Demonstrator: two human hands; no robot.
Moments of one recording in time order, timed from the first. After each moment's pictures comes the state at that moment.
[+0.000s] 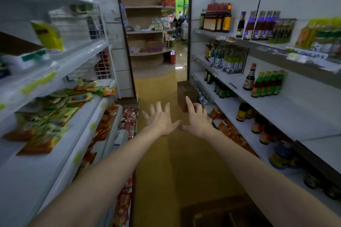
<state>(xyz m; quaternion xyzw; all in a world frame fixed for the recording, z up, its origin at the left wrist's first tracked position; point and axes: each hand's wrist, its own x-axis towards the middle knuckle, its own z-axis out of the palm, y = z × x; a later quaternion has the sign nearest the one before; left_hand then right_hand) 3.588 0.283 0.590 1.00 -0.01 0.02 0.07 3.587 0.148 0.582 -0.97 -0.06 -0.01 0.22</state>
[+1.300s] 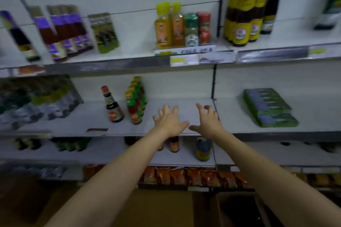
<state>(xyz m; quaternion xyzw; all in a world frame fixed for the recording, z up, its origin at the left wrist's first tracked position) 3.994 -0.121 0.557 0.77 -0.63 -0.12 0.05 3.858 -0.160 0.526 -0.77 0.58 -0.13 0.22</state>
